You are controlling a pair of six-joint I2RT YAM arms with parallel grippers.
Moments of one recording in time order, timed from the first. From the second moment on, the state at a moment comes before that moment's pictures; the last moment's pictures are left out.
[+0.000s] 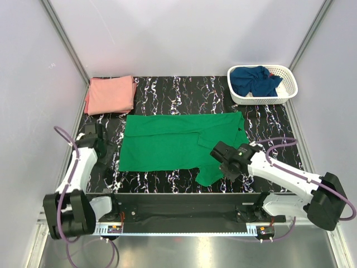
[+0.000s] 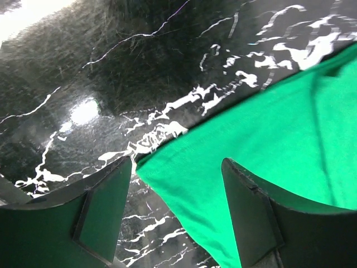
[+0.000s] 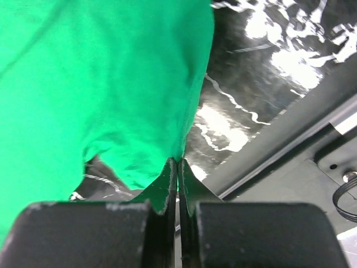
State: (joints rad) left arm 0.14 1.16 0.73 -0.78 -0.15 -1.01; right arm 0.87 1.17 0.81 -1.09 0.34 1.81
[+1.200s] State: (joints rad) left arm 0.14 1.01 0.45 -0.69 -0.01 -1.20; right arm 0.87 1.00 0.88 -0.91 0.56 1.38
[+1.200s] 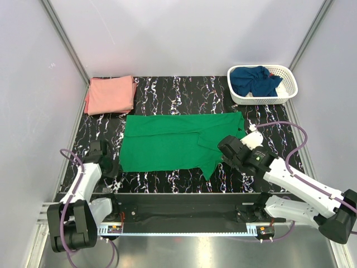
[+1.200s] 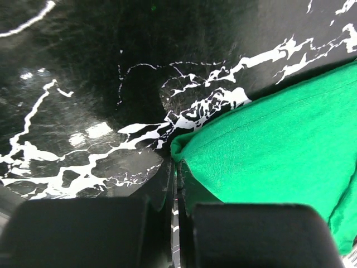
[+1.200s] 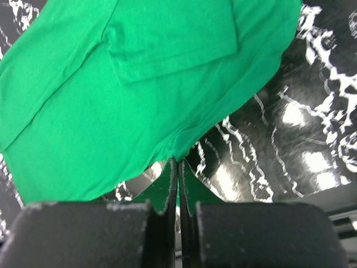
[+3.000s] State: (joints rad) left arm 0.11 1.63 1.07 -0.76 0.01 -1.09; right arm 0.49 1.30 1.07 -0.69 0.58 0.79
